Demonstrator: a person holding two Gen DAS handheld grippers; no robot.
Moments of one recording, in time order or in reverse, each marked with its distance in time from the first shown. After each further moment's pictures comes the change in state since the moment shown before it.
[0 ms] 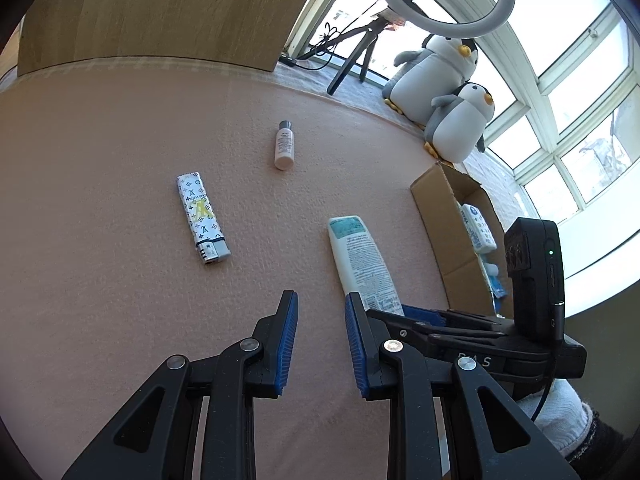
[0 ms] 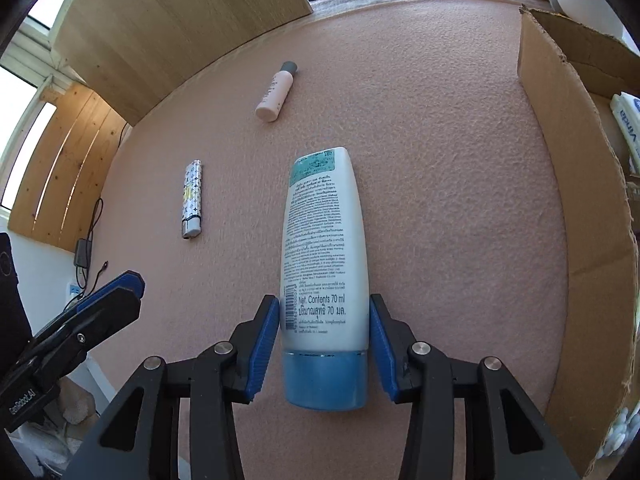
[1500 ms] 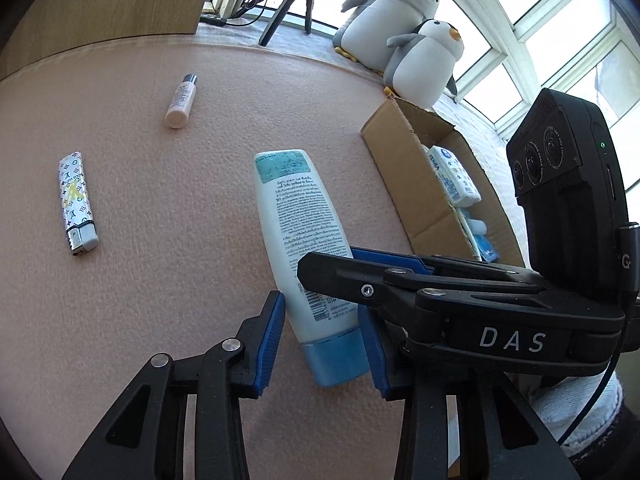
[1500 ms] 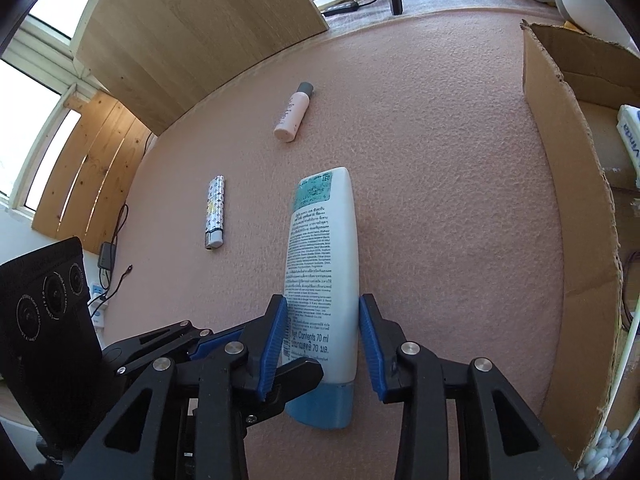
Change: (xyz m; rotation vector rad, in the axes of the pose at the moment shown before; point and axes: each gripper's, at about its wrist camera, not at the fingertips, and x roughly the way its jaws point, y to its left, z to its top) left arm 0.064 -0.072 -0.017 0.121 0.104 -0.056; right arm -0.023 -0.015 0.010 -0.027 -0.049 0.081
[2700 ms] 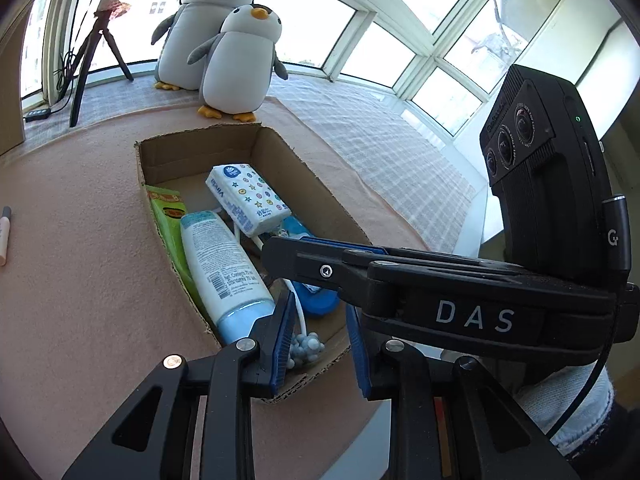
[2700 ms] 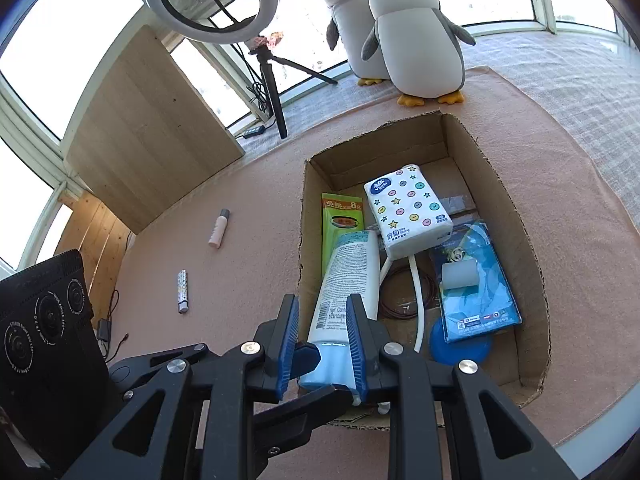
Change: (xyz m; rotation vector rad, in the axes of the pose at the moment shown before) left arm 0.042 -0.194 0.023 0.314 -0.001 -0.183; right arm -0.159 -0.099 -0.024 0.167 -0.293 -0.091
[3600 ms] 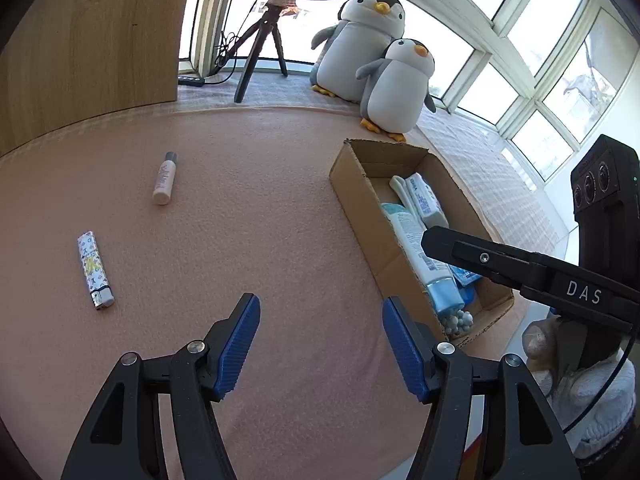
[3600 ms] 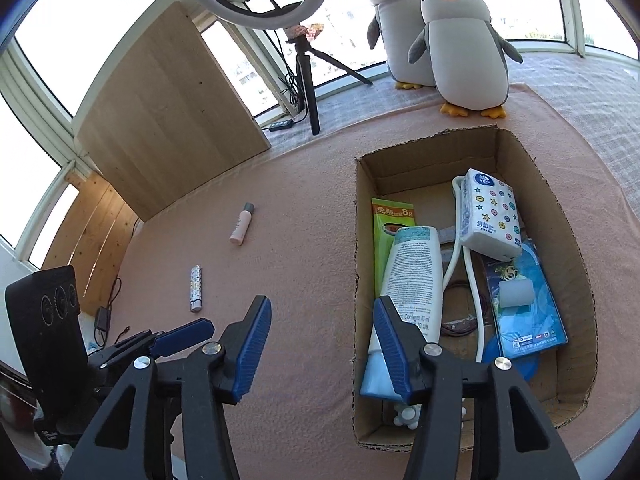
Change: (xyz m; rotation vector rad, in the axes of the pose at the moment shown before) left arm -0.097 0.113 -0.041 -0.218 -0.065 0.319; right arm 0.033 0.057 -0.004 -0.102 0.008 0.024
